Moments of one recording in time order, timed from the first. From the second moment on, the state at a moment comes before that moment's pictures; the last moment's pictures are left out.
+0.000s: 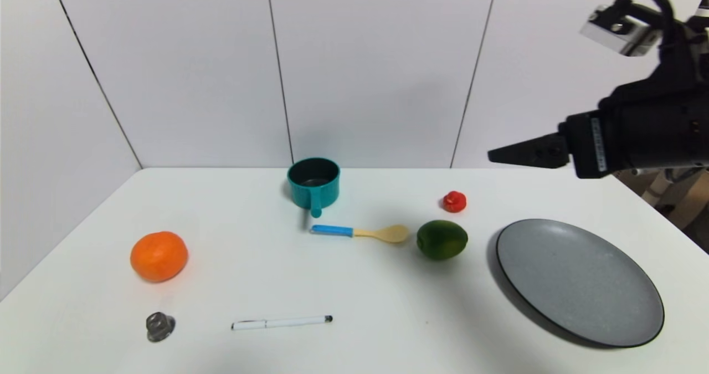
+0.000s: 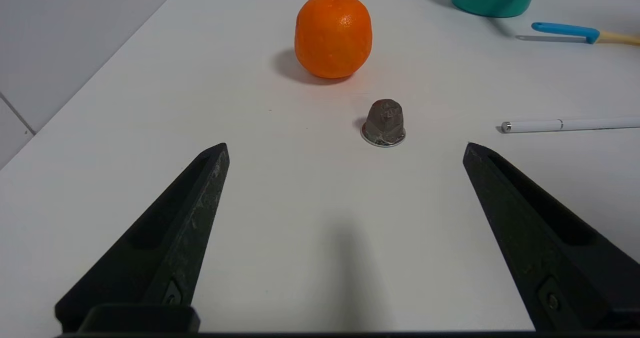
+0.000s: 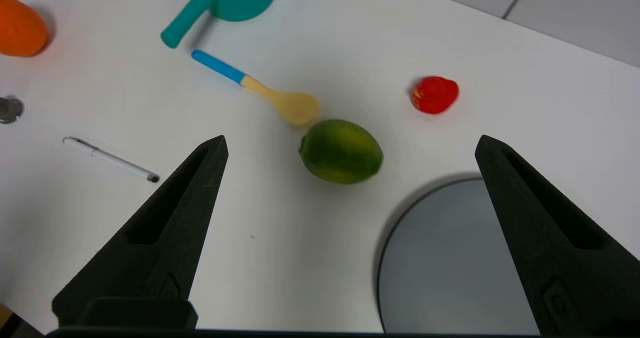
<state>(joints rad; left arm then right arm) 0.01 0.00 0.00 -0.01 0.01 -0.03 0.49 1.48 -1.43 0.45 0.03 0.02</state>
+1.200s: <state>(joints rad) 0.01 0.00 0.00 -0.01 0.01 -0.03 0.78 2.12 -1.95 0.26 0.01 0.08</state>
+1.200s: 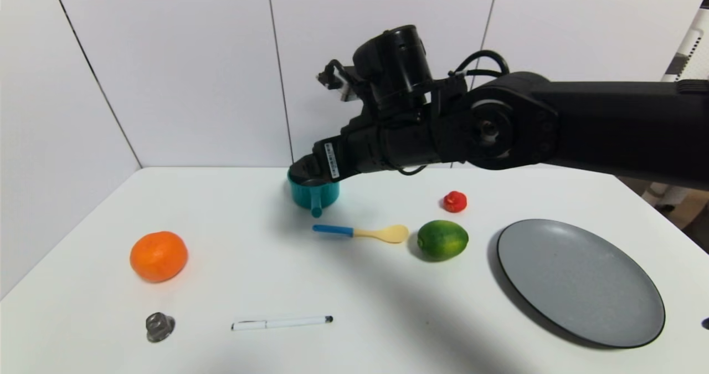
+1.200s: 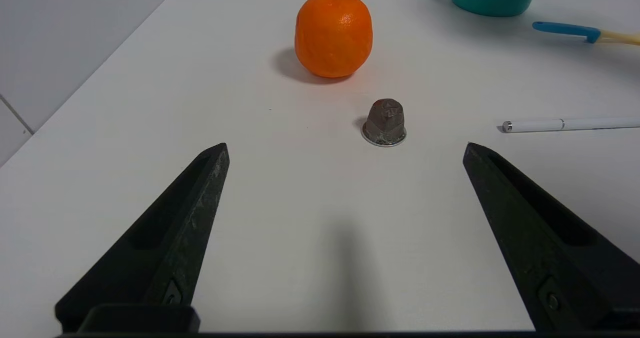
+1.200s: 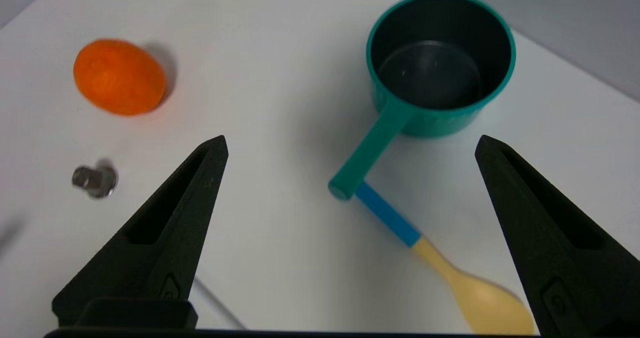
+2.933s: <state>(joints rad) 0.01 0.00 0.00 -0.01 0.01 -0.03 0.71 2.21 -1.95 0.21 -0.28 0.16</state>
